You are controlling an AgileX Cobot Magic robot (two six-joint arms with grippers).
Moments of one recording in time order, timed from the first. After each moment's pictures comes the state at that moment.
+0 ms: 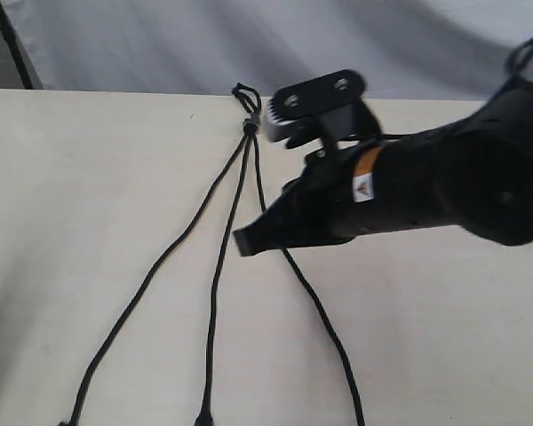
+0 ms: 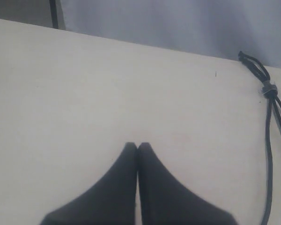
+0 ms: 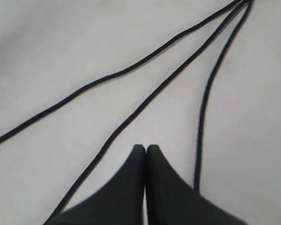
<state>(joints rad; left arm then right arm) 0.14 0.93 -0.39 0.02 -0.02 -0.19 0.64 1.45 -0.86 -0.07 0.32 0.21</state>
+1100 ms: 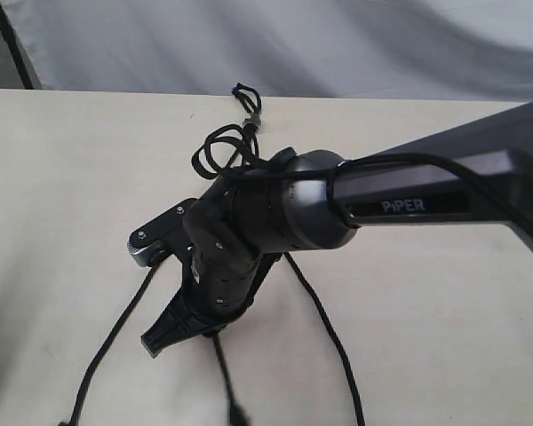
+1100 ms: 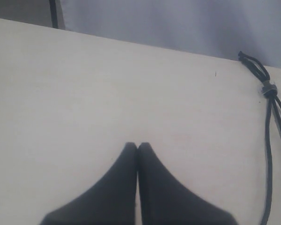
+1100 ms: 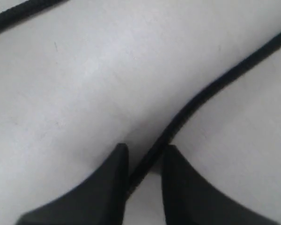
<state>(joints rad) 0.14 0.93 -0.39 0.02 -0.02 -0.18 0.83 2.06 -1.27 -0.09 0.61 0.23</state>
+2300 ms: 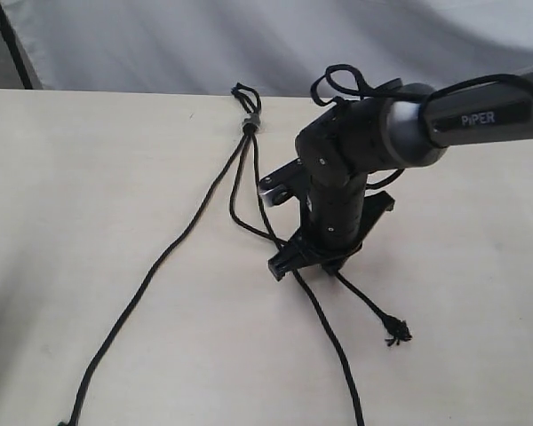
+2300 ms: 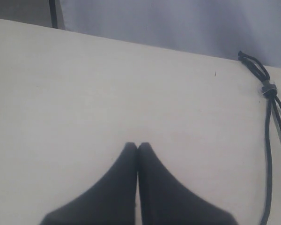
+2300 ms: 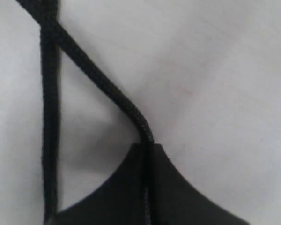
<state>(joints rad) 0.14 0.93 -0.39 0.02 -0.02 -0.18 0.51 2.07 -1.28 -0.21 0.82 0.18</state>
